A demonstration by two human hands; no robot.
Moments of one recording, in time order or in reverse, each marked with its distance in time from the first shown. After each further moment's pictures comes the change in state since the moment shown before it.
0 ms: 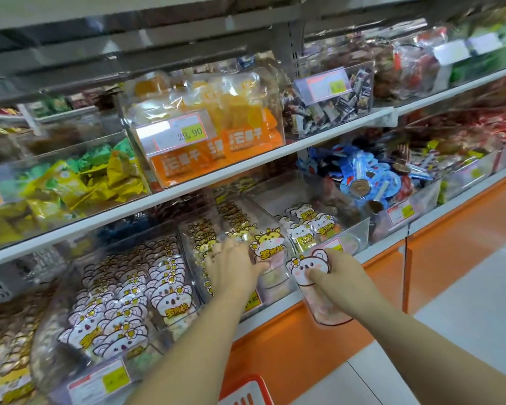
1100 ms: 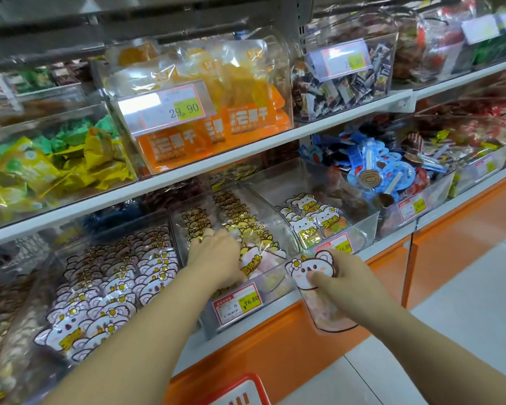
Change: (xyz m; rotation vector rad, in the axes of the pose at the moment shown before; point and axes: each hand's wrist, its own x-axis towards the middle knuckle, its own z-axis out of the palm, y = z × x) left_hand 0.021 -0.022 -0.037 0.318 -0.358 0.246; right_hand 0.001 0.000 0.004 0.022 -0.069 0.023
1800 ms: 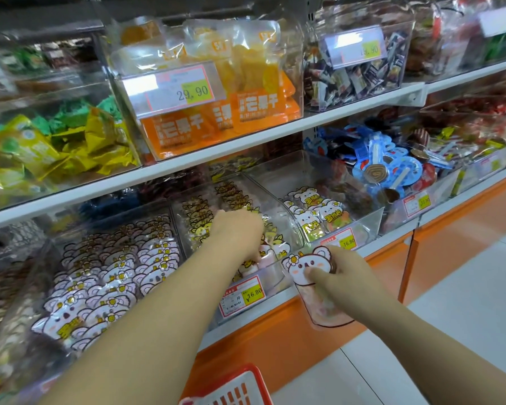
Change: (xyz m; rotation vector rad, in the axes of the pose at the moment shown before) left_hand 0.016 0.023 -0.026 0.120 0.061 0.149; right_hand 0.001 -0.004 0.010 -0.003 -0.004 0.021
